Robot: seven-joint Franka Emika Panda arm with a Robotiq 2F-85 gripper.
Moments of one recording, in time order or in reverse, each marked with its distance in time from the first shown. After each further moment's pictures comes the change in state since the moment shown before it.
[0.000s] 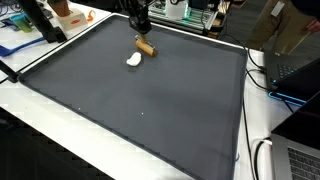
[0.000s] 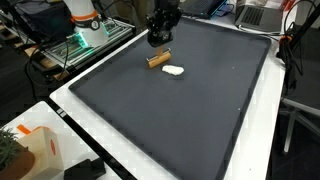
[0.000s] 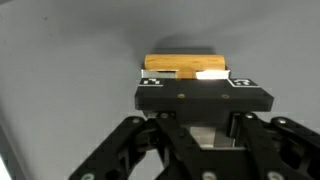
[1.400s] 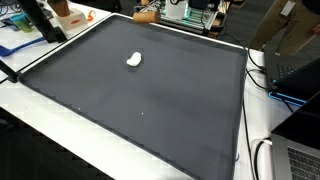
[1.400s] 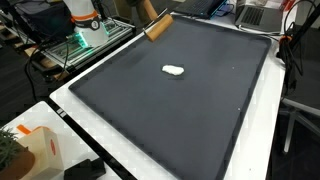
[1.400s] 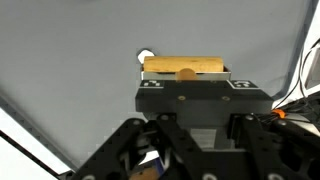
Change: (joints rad) arm -0.101 -0.803 -0.005 -0.561 0.323 0.296 -0.372
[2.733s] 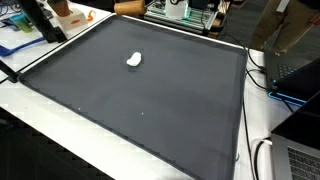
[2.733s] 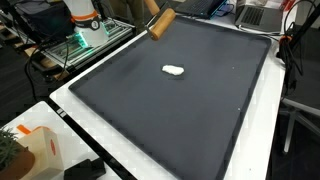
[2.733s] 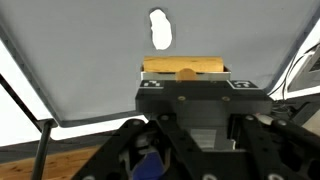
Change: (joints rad) arm 0.095 0.041 -0.174 0.090 -0.094 0.042 -0.243
